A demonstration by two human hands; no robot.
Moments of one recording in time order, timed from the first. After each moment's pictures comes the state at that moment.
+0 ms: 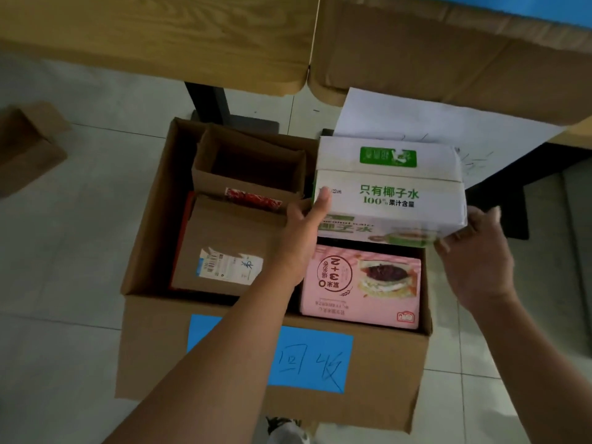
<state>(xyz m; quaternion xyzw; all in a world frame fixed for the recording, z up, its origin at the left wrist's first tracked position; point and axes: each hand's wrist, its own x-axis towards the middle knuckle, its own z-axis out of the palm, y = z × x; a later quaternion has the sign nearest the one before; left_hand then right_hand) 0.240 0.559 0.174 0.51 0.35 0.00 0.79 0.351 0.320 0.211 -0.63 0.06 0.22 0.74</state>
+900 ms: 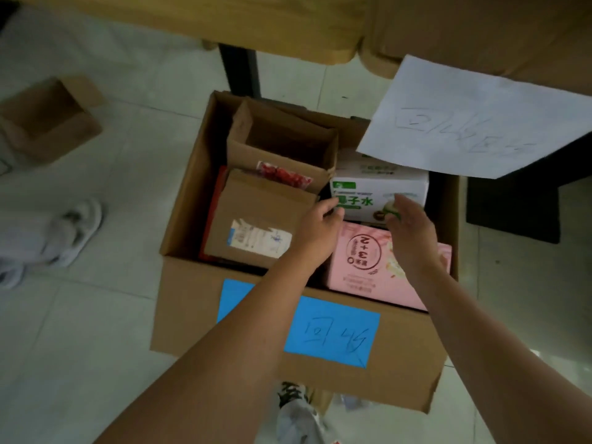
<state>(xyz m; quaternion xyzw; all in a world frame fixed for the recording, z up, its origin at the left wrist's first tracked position) 0.190 0.567 0.173 0.65 0.36 -0.04 0.67 0.286 0.421 0.154 -0.85 -0.01 0.23 0.48</state>
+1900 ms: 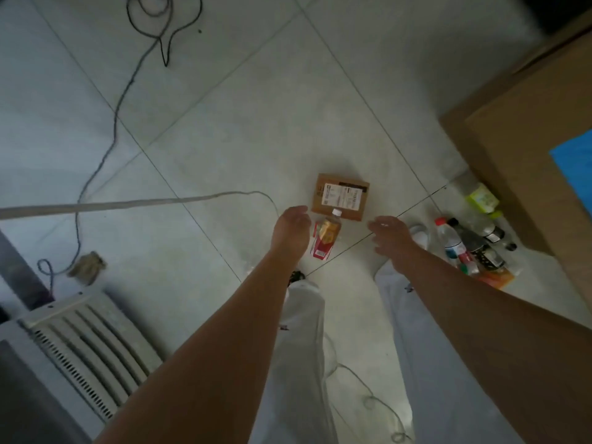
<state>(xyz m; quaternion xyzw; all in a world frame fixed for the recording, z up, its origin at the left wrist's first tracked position) -0.462 0.522 0.108 0.31 0.75 0.03 0.58 -0.275 0.479 0.053 -0.79 -0.12 0.60 0.09</state>
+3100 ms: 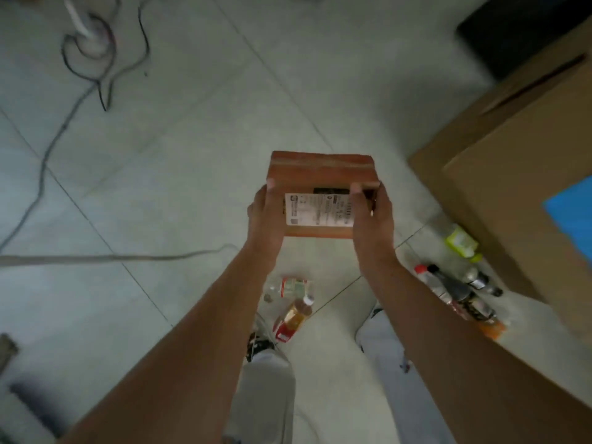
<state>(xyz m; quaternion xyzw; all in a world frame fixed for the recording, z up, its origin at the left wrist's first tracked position) -0.398 0.635 0.023 0.36 0.69 0.20 0.59 -0.250 0.587 0.010 -0.75 -0.20 0.46 0.43</state>
